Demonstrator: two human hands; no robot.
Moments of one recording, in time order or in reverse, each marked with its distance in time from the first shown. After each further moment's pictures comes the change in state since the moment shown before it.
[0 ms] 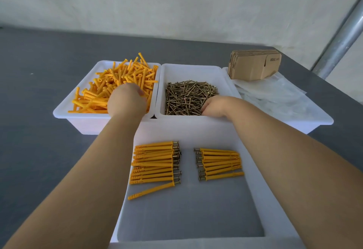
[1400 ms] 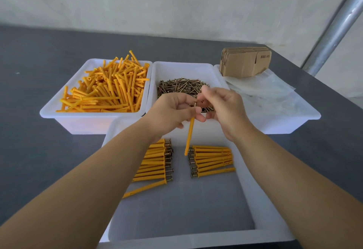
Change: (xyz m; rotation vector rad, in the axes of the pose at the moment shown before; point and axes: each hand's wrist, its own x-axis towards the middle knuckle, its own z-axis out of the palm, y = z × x) left_hand -0.065 0.054 0.008 -0.913 -0.725 0.351; right_hand -0.060 0.018 0.049 1.418 0.648 -0.432
